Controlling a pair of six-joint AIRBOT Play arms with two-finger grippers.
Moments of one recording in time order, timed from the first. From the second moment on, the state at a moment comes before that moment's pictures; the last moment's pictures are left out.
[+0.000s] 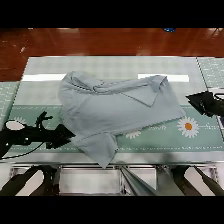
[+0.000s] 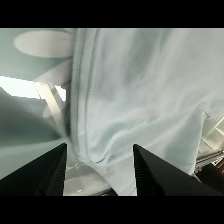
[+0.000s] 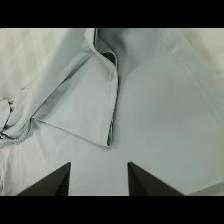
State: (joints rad) left arm 0.24 -0.98 0.31 0.80 -1.15 -1.42; right arm -0.67 -0.98 0.67 -0.59 1.16 1.08
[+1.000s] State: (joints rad) left arm 0.03 -1.08 0.31 0.67 -0.99 -1.41; right arm -0.67 -0.98 0.67 -0.67 1.12 1.13
